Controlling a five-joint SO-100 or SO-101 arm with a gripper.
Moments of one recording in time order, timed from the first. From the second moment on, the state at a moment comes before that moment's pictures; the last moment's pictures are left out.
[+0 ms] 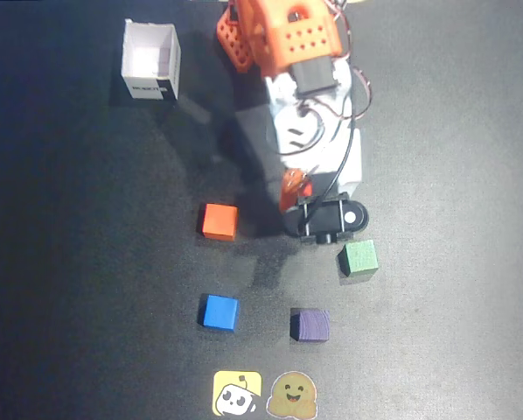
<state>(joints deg) -18.3 122.1 139.8 45.4 101.8</state>
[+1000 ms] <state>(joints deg) -0.9 146.6 151.3 51.1 86.5</state>
